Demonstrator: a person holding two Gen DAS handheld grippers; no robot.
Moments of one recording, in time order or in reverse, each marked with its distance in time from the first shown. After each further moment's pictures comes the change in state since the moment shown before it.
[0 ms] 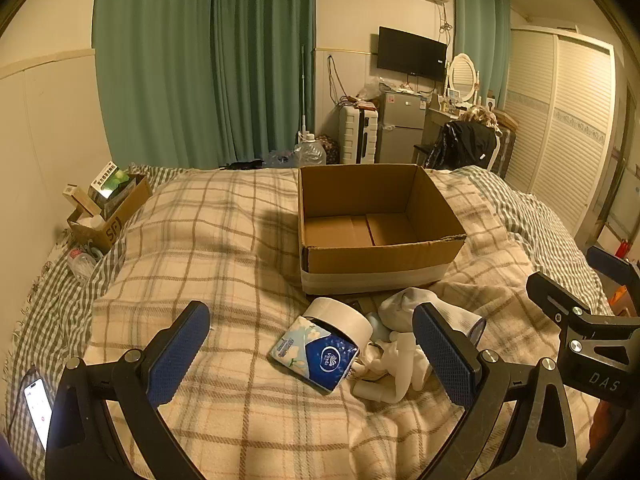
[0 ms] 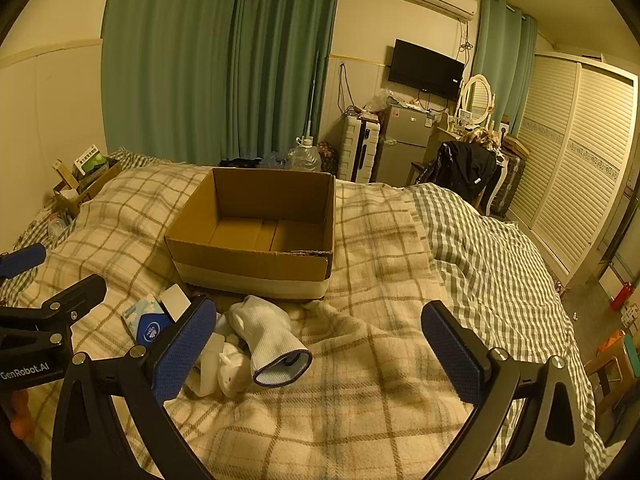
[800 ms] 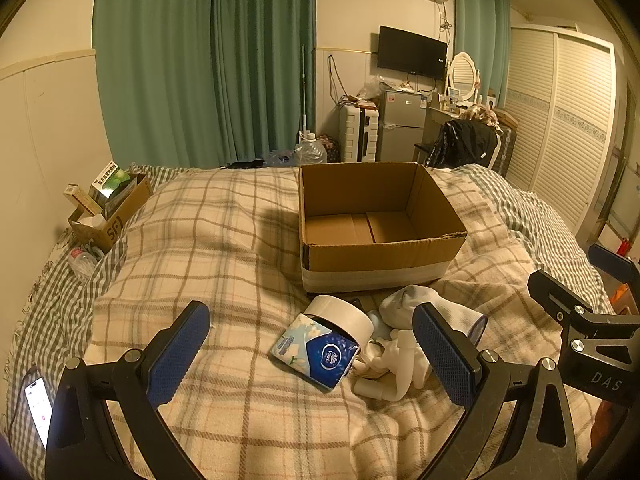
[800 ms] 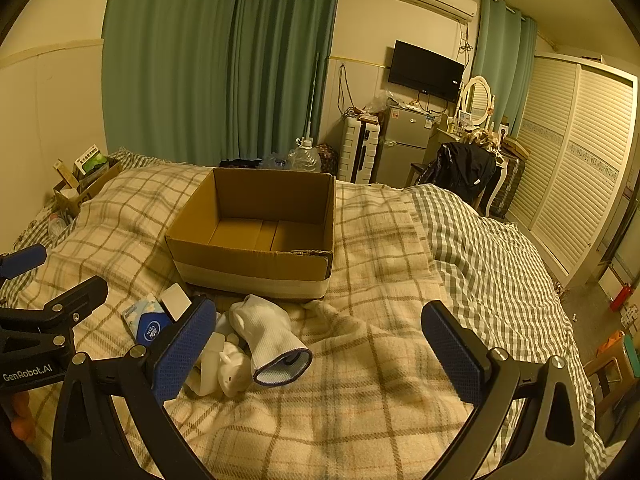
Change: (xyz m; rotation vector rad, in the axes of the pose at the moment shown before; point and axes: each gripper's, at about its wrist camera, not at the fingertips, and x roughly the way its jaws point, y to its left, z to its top) left arm 0.000 -0.001 0.000 0.002 -0.001 0.001; right arm -0.001 0.002 0.002 -0.003 -0.002 -0.001
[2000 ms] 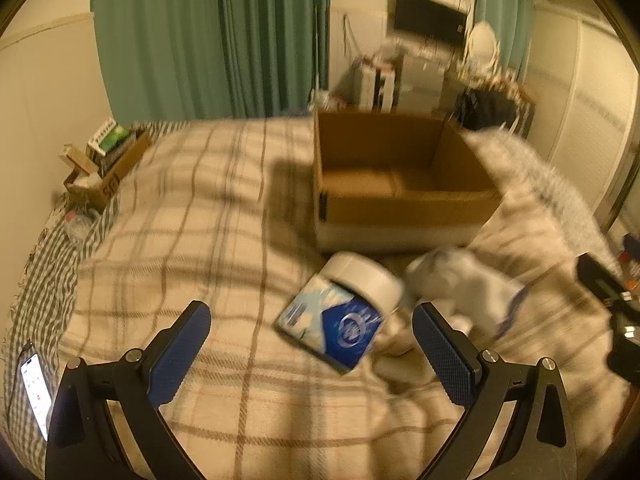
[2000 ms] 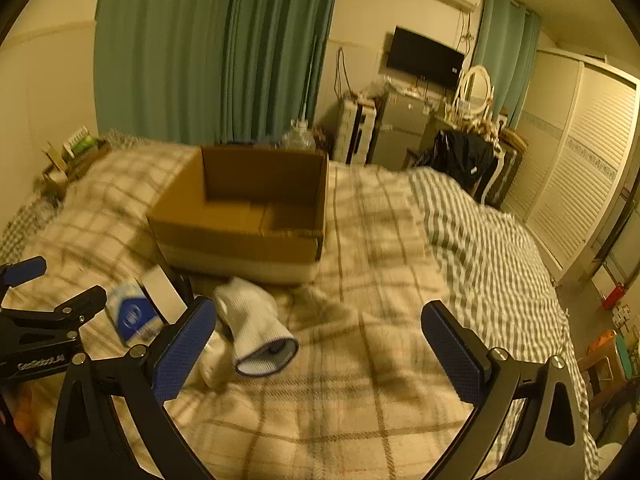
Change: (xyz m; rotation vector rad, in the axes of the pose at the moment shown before) left arm 0.057 0.006 -0.023 -0.010 0.176 0.057; right arm 0.029 -0.004 -0.013 -0.022 0.078 -0.028
